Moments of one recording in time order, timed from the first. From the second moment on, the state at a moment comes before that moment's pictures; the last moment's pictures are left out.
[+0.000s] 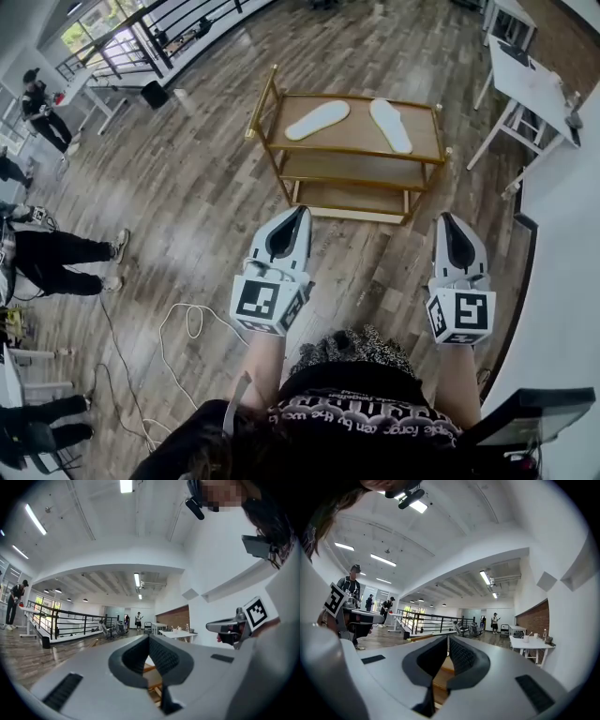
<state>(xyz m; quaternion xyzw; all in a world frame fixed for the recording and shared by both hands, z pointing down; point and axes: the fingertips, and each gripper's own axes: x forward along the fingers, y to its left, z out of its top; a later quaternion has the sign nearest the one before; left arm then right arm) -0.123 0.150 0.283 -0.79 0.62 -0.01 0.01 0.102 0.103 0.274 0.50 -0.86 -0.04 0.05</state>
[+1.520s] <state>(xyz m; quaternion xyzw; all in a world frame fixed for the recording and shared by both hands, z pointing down) -0.157 -0.203 0.323 -0.79 0.61 -0.04 -0.03 0.047 -0.247 0.335 0.49 -0.87 0.01 0.08</state>
